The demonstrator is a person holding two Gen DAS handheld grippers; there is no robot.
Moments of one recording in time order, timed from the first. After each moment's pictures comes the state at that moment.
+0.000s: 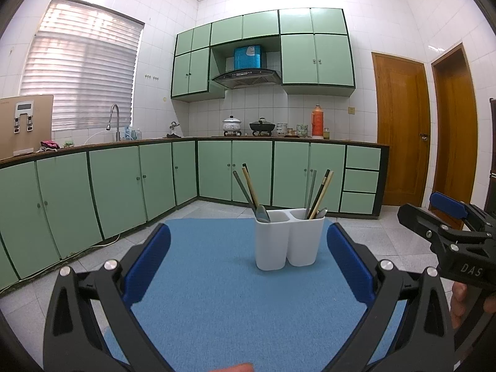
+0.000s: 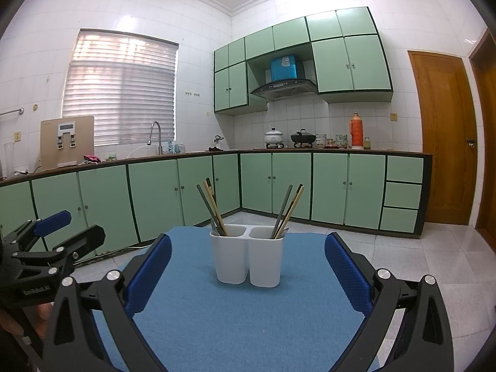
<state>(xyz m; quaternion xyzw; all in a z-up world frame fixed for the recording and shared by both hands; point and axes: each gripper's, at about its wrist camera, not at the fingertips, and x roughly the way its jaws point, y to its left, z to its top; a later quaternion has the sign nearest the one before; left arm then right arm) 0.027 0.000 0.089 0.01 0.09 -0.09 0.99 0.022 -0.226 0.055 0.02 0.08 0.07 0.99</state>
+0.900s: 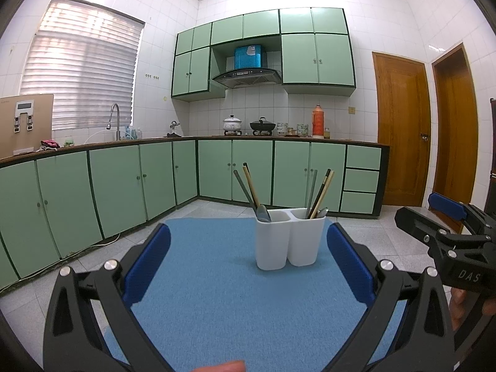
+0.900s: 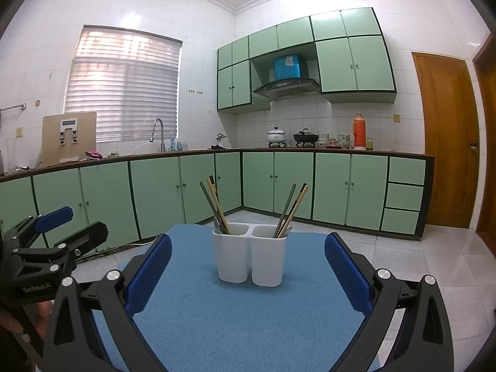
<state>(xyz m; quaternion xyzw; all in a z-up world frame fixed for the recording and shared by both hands) 0.032 0.002 0.093 0.00 0.10 -0.09 0.99 0.024 -0.223 0.056 0.01 0.08 0.07 0.99</state>
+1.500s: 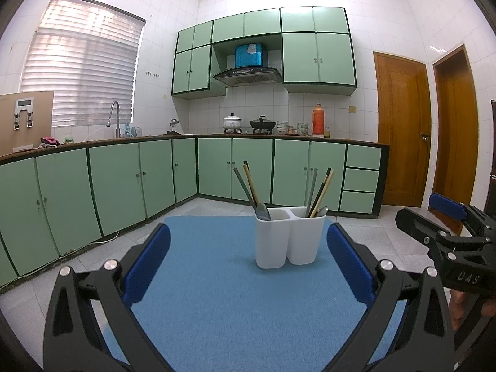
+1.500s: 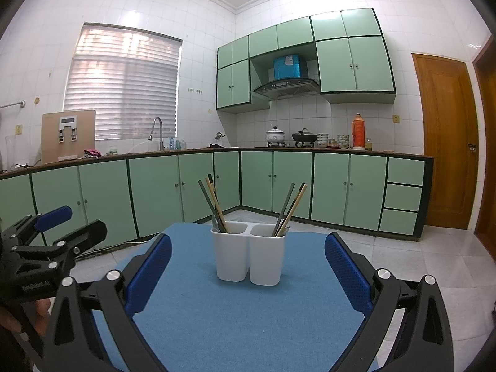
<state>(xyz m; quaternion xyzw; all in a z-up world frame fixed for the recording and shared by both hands) 0.037 0.003 0.088 0.00 0.10 -0.09 0.99 0.026 -0.225 0.054 0.01 0.08 0.07 0.99</state>
